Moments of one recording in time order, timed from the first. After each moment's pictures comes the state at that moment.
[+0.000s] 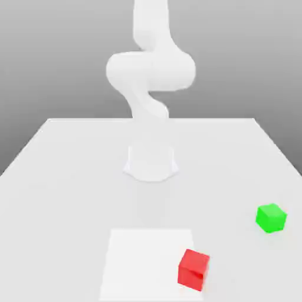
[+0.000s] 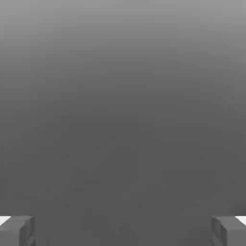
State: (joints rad) arm 0.06 -0.71 -0.04 -2.32 0.02 2.34 0.69
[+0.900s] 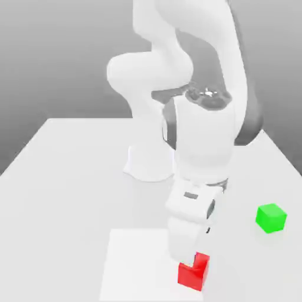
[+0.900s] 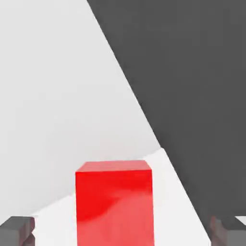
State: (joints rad) arm 0.34 0.26 -0.14 -2.53 0.10 2.79 -0.23
